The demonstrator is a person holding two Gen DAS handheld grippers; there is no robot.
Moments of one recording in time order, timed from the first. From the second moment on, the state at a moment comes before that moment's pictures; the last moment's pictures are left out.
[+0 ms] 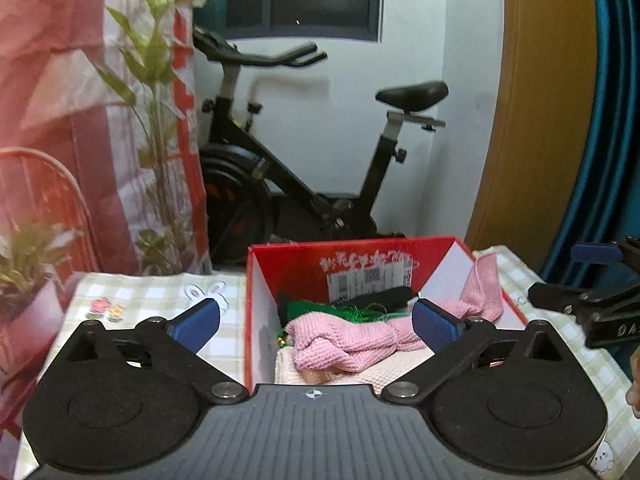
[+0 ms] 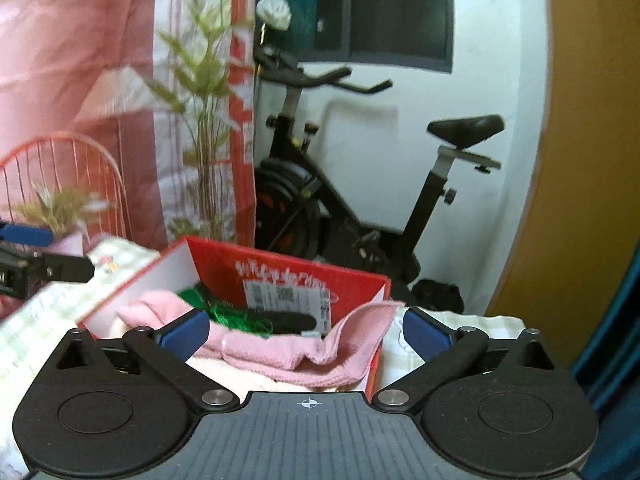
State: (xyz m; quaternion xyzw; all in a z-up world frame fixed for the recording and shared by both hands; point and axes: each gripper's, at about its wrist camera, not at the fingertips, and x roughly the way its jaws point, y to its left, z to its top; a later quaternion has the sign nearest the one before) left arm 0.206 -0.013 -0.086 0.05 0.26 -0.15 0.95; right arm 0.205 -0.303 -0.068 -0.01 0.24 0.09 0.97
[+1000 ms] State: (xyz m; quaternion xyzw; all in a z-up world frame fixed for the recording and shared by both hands) left arm 0.036 0.012 0.020 0.02 0.16 -0.07 0.98; right arm 0.030 -0.300 0.036 0.06 0.15 0.06 0.99
